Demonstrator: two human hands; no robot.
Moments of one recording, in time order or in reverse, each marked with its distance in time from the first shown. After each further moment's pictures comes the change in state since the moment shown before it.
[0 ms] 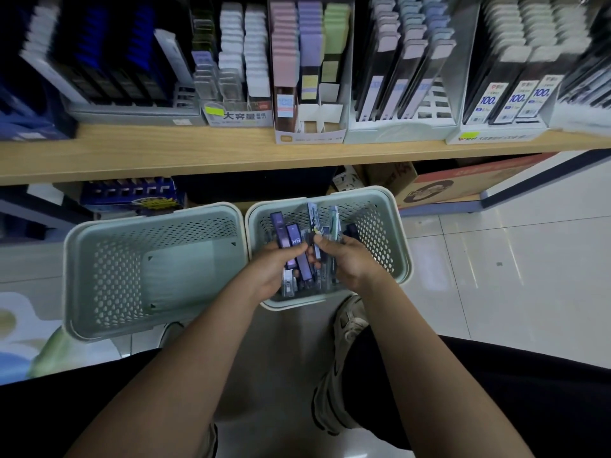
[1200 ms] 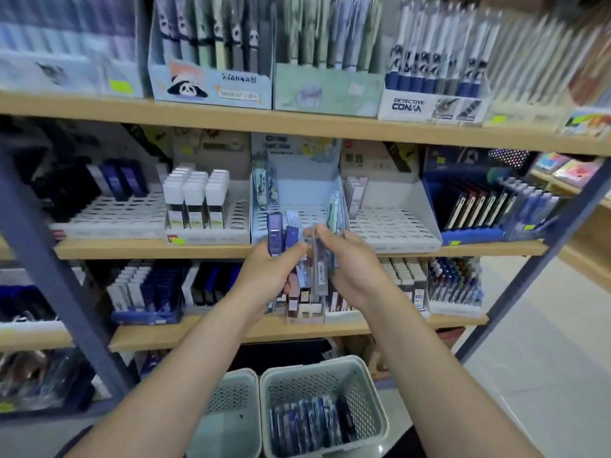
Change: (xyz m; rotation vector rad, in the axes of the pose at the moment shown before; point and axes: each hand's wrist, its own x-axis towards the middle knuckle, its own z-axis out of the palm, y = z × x) left_hand -0.286 0.266 0.069 0.187 0.201 0.824; right_hand -0.290 -0.227 0.178 -0.184 -0.200 -0.767
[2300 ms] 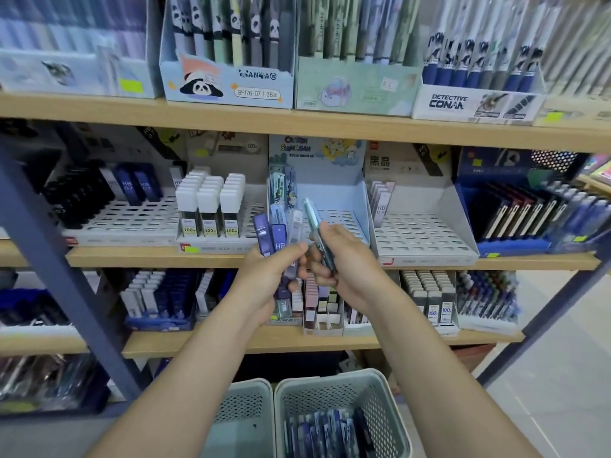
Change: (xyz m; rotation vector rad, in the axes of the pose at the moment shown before) left_hand 0.030 -0.003 -0.020 -0.302 -0.029 -0.038; right_hand 0.041 0.008 0.021 -0.090 -0.089 0.034
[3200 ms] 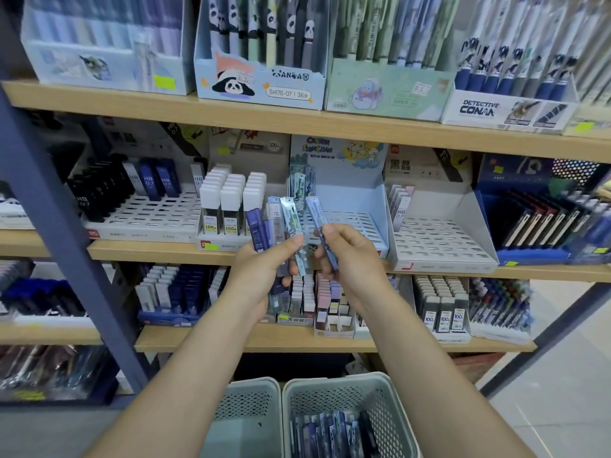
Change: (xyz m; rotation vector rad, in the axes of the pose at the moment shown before) left_hand 0.008 0.003 -0.038 -0.052 0.127 0.029; right_hand 0.009 0.009 0.024 -0.115 0.169 -0.077
